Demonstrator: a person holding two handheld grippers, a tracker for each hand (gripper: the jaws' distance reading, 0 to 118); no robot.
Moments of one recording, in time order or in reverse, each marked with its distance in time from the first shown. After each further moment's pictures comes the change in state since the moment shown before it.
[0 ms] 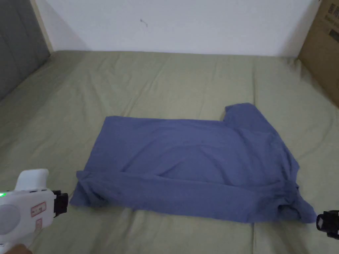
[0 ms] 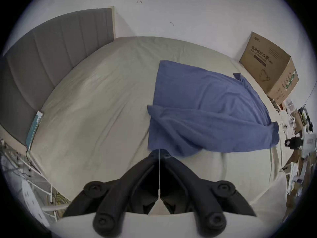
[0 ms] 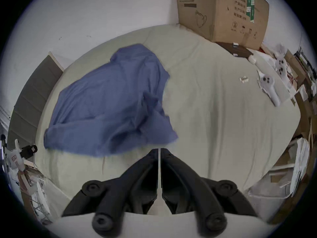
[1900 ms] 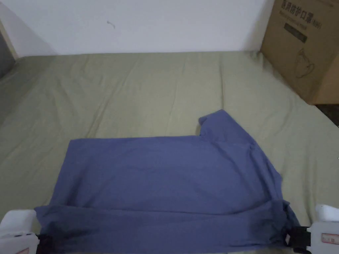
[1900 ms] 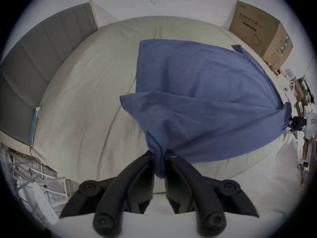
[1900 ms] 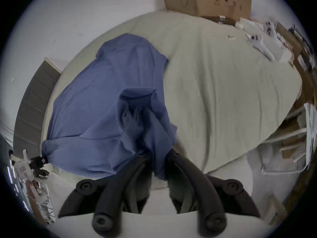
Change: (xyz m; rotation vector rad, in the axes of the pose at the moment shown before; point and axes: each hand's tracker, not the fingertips) left arm 0.018 -0.055 0.009 -0.183 0.004 -0.172; right arm 0.022 -0.086 -0.002 -0.083 0.044 -0.156
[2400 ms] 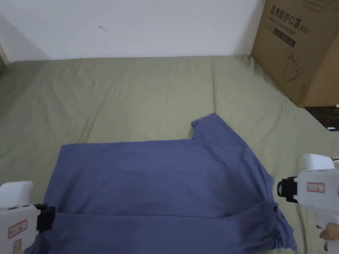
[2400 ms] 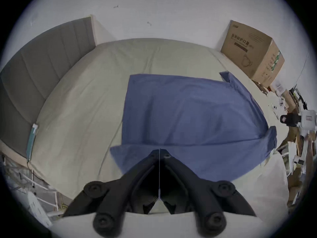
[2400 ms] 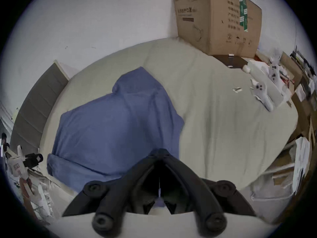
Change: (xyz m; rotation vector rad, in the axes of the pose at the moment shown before) left arm 0.019 0.060 0.029 0.175 -0.073 0.034; right arm -0.047 0.090 0.038 0.203 -0.022 0.136
